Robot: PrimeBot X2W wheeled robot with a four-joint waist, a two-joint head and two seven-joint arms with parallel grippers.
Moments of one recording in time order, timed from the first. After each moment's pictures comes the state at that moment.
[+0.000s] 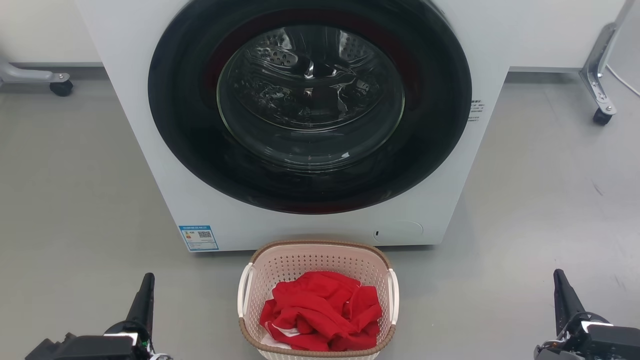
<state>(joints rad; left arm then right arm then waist) -0.08 0.04 0.09 0.30 -1.60 -0.12 0.11 -0.09 -0.04 -0.13 0.30 1.60 0.12 0.11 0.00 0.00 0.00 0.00</state>
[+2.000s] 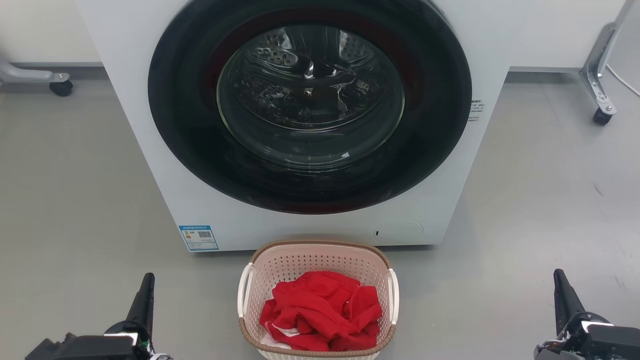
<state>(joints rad) -0.08 0.04 0.09 0.29 -1.60 -0.12 0.11 -0.09 -0.04 -0.13 0.30 1.60 0.12 0.11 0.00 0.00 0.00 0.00</state>
